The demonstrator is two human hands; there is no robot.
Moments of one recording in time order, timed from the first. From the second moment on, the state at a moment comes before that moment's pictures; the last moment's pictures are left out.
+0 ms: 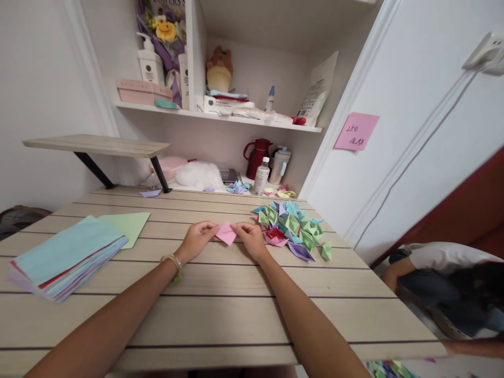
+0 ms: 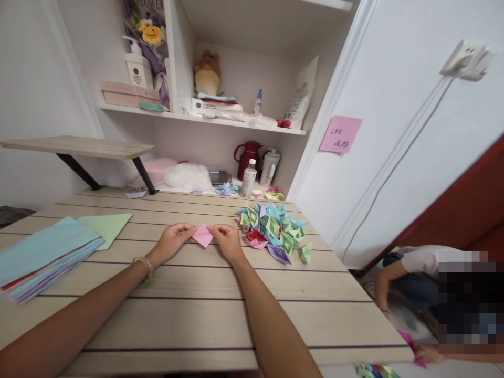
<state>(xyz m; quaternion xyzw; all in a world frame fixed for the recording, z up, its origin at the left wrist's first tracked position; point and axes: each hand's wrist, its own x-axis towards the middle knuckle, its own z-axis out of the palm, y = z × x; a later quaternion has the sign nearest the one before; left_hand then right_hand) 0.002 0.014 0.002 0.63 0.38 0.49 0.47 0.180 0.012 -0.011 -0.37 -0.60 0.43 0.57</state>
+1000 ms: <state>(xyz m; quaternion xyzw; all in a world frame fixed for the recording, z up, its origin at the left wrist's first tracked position) 0.001 0.019 -0.005 0.57 0.35 0.46 0.58 0.174 0.016 -0.017 -0.37 -0.53 0.51 0.57</state>
